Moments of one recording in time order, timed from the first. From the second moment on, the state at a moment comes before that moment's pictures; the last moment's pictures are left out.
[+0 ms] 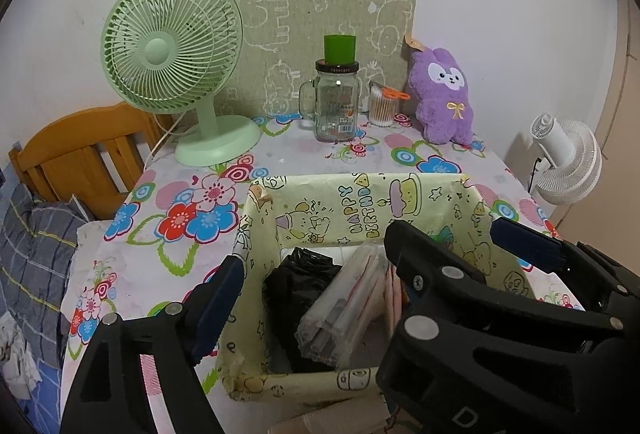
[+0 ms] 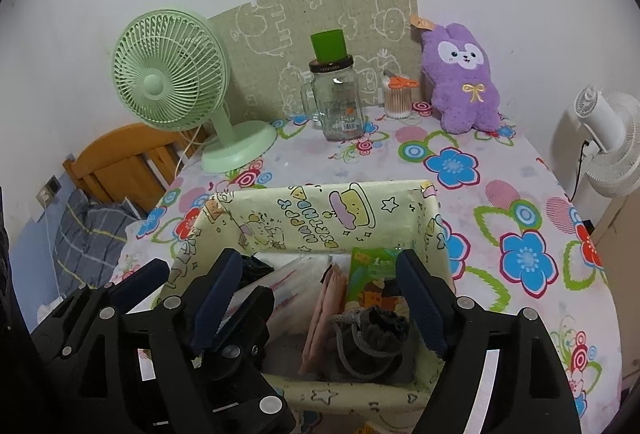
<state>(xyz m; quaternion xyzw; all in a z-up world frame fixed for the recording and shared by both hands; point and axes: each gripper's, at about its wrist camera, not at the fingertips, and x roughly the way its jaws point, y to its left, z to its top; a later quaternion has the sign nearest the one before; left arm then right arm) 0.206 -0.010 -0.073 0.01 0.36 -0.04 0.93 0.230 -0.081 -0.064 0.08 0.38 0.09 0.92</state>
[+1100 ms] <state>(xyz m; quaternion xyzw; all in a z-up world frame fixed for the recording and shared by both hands) 0.126 -0.022 -0.023 0.01 0.30 -0.06 0.95 0.140 -0.094 -0.001 0.06 0.31 0.08 0.95</state>
